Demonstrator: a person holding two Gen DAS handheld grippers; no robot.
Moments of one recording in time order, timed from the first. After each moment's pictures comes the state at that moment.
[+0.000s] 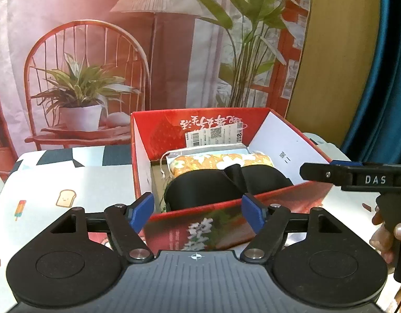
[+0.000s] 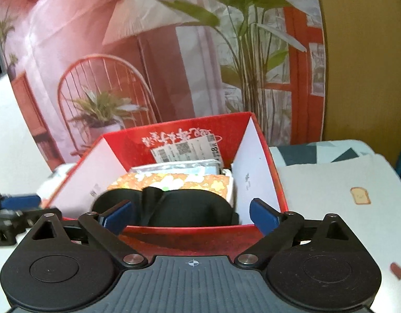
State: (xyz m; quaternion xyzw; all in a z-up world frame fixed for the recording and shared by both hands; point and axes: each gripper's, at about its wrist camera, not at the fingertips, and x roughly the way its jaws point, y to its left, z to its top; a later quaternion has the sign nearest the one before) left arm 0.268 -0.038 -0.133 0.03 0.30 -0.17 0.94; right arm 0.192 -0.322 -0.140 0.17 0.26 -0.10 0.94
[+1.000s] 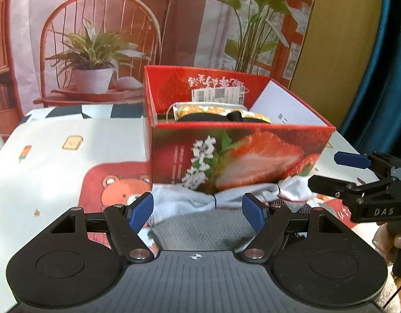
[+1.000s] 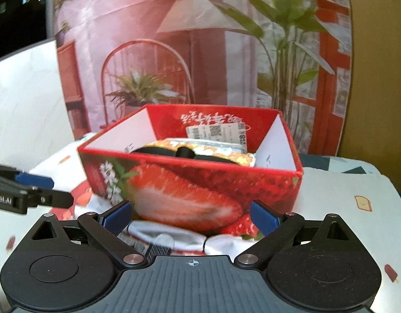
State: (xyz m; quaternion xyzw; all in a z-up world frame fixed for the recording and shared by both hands) left arm 0.212 -0.013 -0.178 0.00 0.33 -0.17 0.93; right arm 0.129 -0.266 -0.175 0.04 0.26 -0.05 0.96
